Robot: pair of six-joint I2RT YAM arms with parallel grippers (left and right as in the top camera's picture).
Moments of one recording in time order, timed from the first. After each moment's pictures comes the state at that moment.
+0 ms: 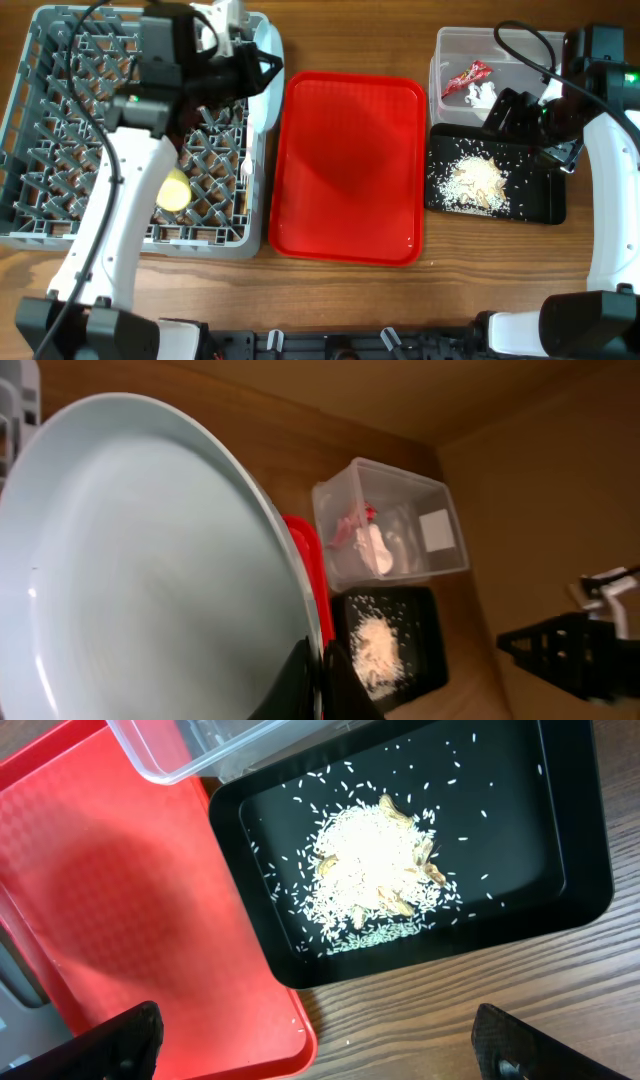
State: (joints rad) left arm -0.14 1.56 1.46 -0.58 0.64 -0.46; right arm -0.14 1.58 1.62 -1.41 -0.10 0.35
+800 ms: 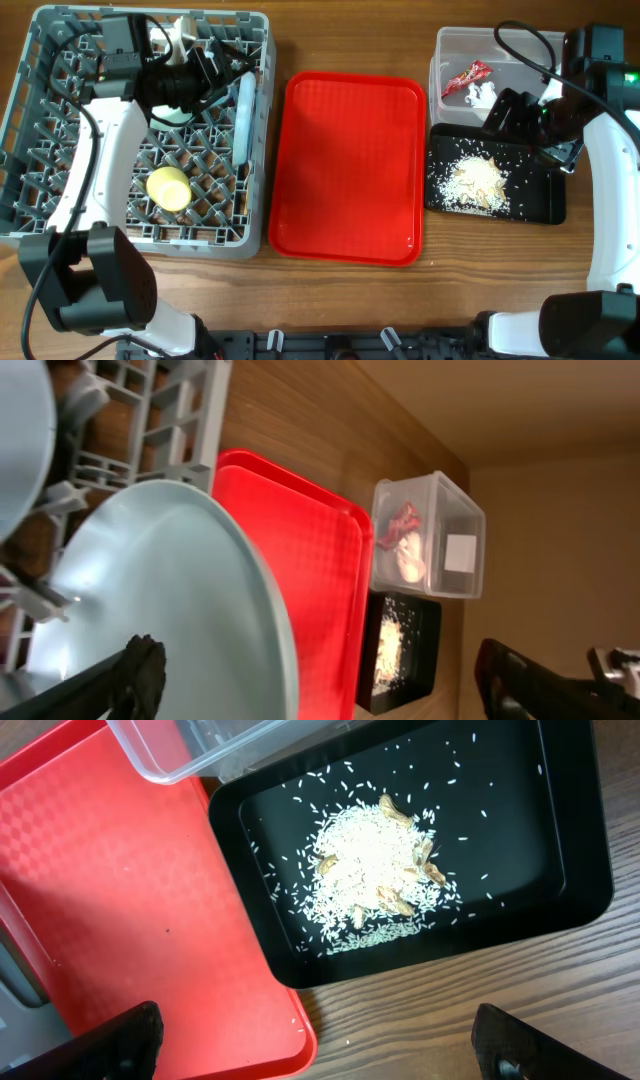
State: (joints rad) left arm 0.07 1.74 1.46 -0.65 0.77 -0.47; right arm -0.14 1.58 1.62 -1.41 -0.10 0.35
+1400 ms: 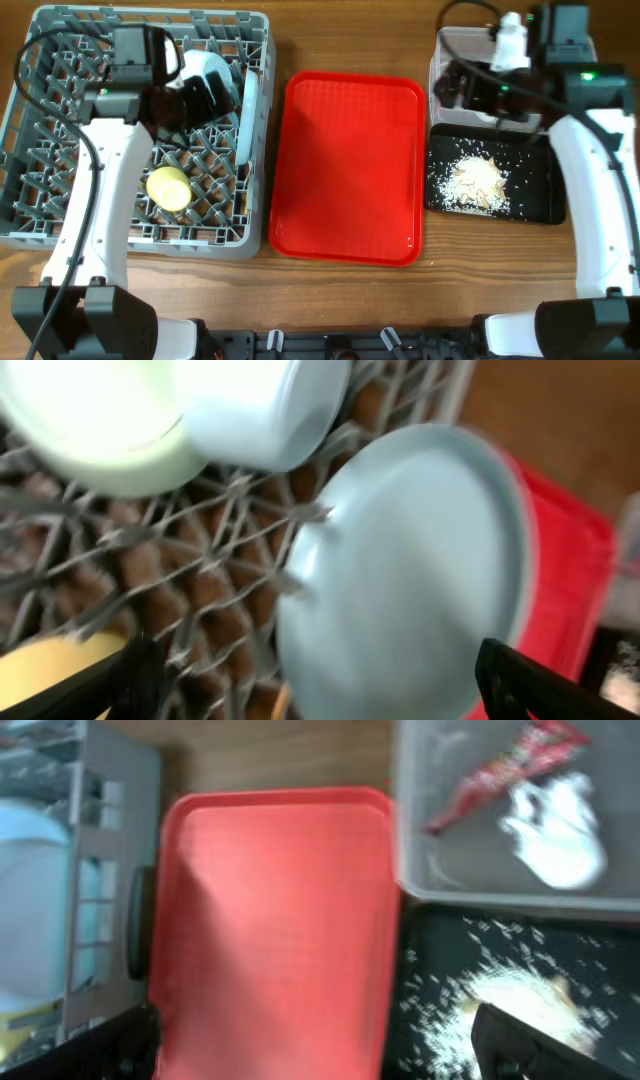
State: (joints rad) left arm -0.01 1.59 1.46 -0.97 0.14 -0.39; right arm 0.04 1.58 1.62 -1.08 -0.27 0.18
